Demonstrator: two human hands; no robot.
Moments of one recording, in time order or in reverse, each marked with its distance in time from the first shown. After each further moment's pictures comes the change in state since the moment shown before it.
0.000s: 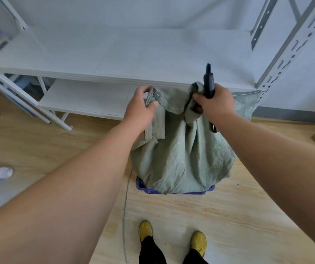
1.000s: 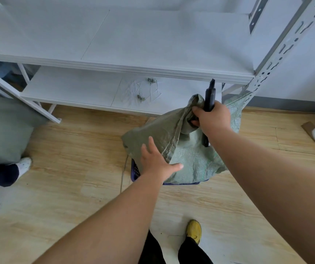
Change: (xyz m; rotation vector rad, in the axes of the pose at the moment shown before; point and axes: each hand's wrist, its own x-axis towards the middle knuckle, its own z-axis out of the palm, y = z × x) left_hand -0.095 -0.086 0.100 0.300 -0.362 -0.509; right_hand -0.029 0.048 0.026 0.153 0.043 0.265
